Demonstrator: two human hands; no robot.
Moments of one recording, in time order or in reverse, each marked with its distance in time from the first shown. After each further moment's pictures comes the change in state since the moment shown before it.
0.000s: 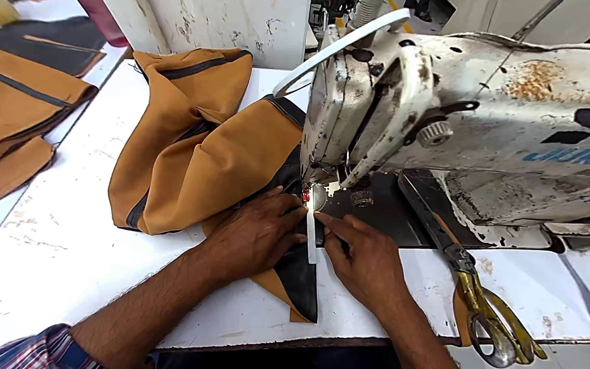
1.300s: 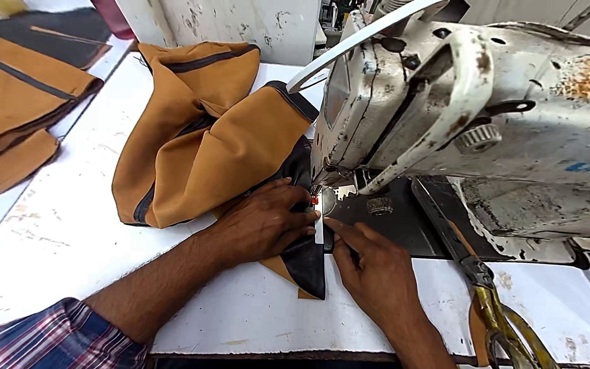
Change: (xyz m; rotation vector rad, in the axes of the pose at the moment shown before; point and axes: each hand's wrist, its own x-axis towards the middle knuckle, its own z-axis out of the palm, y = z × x) left_hand 0.013 -0.025 0.001 -0.024 0.030 0.131; right_hand -0.002 0.000 0.004 0.001 0.047 -0.010
